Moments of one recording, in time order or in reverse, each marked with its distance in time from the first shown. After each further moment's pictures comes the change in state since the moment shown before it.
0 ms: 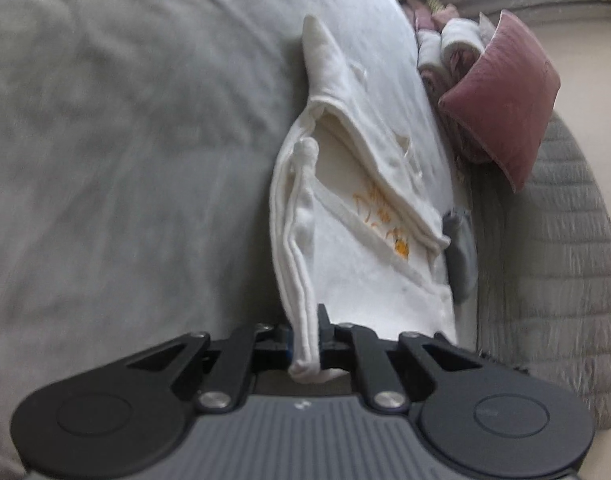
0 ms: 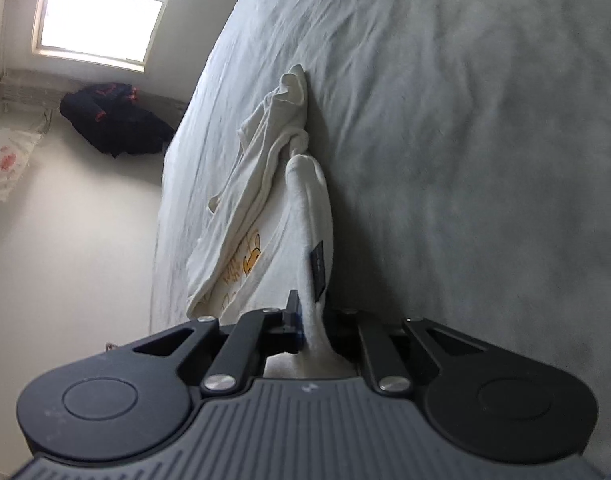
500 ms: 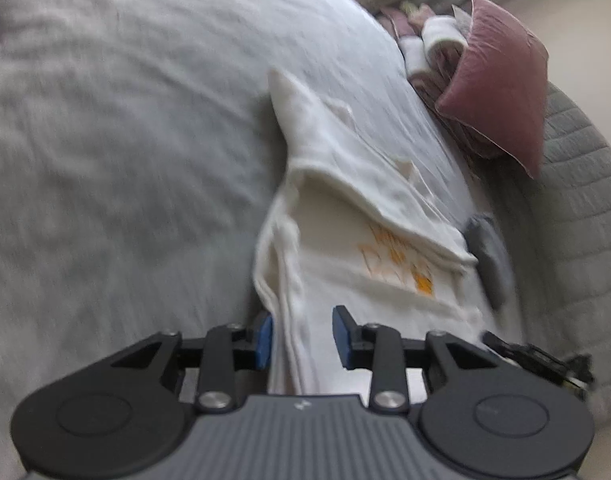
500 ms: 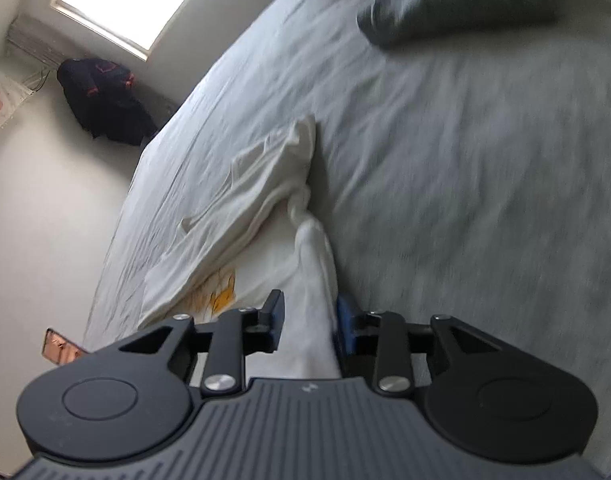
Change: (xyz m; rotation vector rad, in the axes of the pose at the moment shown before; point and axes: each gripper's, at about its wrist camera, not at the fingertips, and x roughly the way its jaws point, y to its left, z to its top) left arm 0.001 -0.029 0.024 0.210 -0.162 0.136; right arm -0.002 0.019 0.022 -0.227 -0.129 -0.150
